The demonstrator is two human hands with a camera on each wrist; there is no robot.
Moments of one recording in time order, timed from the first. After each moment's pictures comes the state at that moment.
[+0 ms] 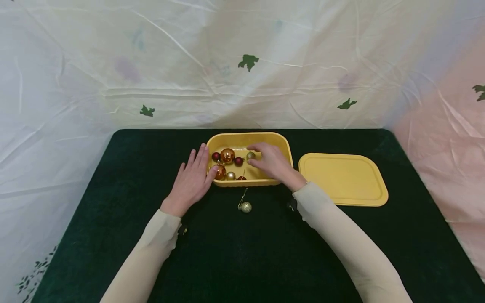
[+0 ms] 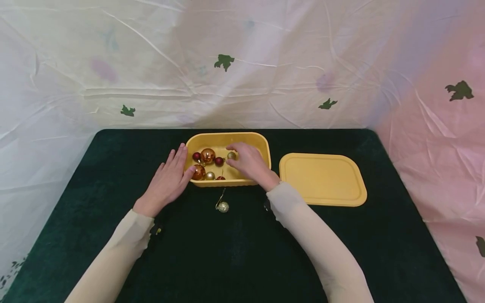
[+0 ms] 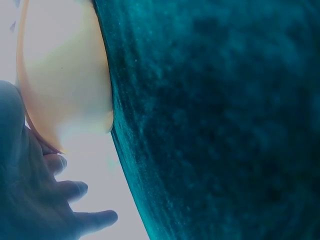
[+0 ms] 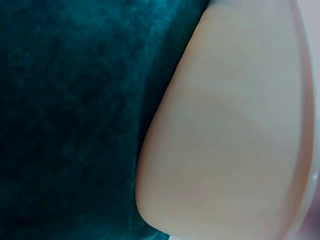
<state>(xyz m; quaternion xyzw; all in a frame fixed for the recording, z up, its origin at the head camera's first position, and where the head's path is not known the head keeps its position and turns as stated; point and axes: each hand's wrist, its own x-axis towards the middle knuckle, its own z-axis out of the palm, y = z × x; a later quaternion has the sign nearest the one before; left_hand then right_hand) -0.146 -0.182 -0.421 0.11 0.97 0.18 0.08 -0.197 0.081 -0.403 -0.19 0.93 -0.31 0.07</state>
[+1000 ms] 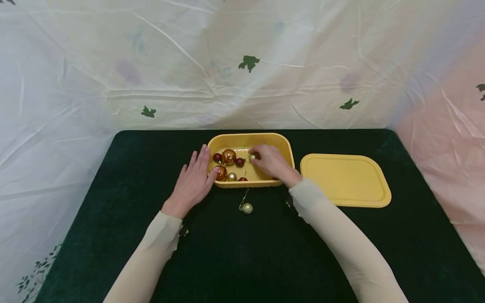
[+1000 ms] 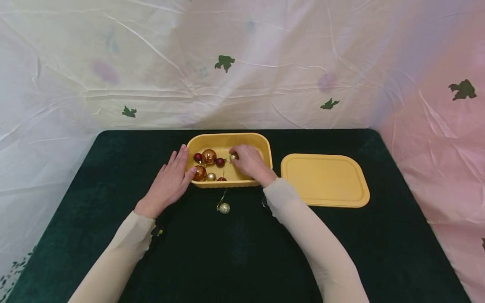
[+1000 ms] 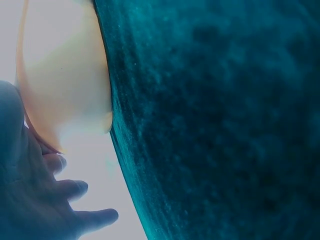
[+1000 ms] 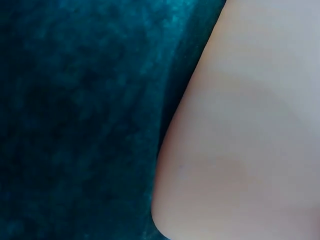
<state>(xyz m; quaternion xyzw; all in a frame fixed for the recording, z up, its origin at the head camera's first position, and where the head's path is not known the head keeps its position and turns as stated) -0.146 -0.180 -0.420 0.10 0.97 0.18 0.08 -0.214 0.078 -0.415 -0.19 0.93 -0.29 0.09</state>
